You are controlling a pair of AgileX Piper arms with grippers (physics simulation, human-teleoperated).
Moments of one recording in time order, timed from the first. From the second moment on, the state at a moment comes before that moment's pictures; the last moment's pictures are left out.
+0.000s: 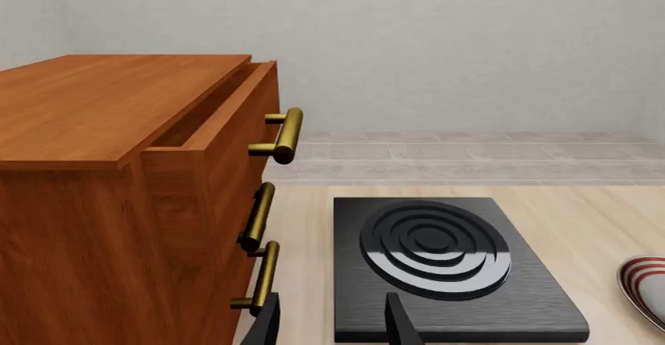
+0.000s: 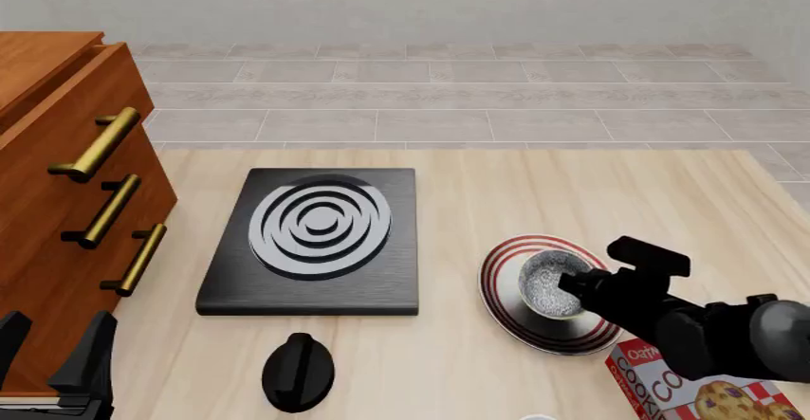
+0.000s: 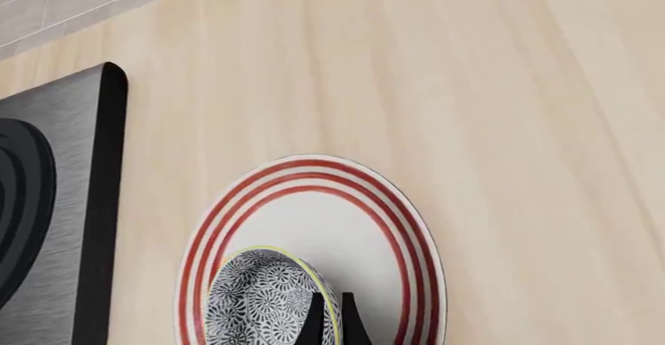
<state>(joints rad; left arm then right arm) 0.00 0.01 0.00 0.00 0.00 0.12 1.60 -0.44 -0.38 0.40</state>
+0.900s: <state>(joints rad) 0.00 0.01 0.00 0.00 0.00 0.12 1.63 -0.44 -0.41 0.42</state>
